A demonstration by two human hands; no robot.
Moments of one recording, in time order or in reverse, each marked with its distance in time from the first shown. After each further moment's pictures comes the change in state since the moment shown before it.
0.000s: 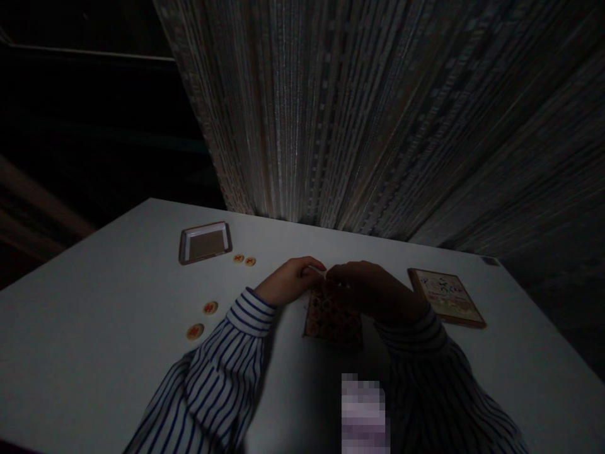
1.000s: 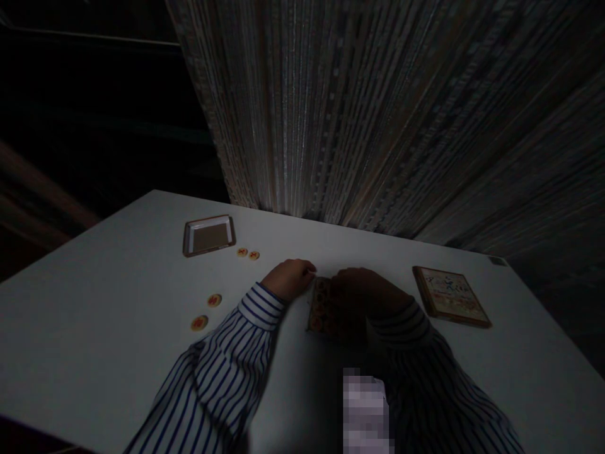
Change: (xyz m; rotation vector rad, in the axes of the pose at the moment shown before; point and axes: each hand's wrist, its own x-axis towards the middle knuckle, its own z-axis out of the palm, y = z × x) left_hand 0.000 -0.013 -0.009 0.852 0.056 -0.040; right_hand 0.013 0.001 0.028 -0.201 -0.231 0.034
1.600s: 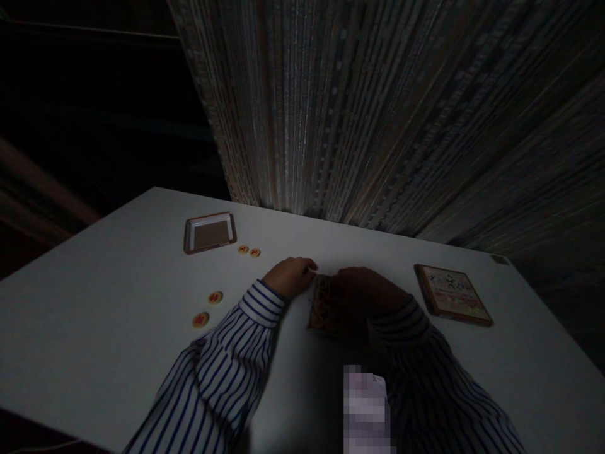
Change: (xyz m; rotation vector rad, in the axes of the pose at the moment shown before) left_hand -0.002 0.002 -0.002 -0.020 -0.008 -0.004; right_hand 0.003 0.002 0.007 0.009 -0.029 -0.012
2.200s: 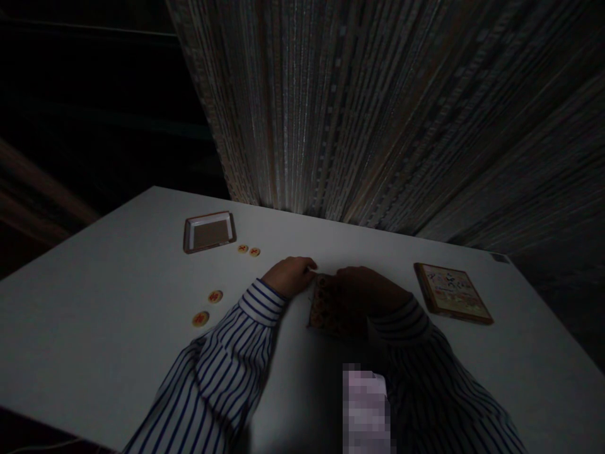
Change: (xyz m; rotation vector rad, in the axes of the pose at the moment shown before) left_hand 0.000 -0.001 0.001 -0.015 -0.007 -0.008; right_hand 0.001 -0.001 -0.001 0.024 -0.048 0.002
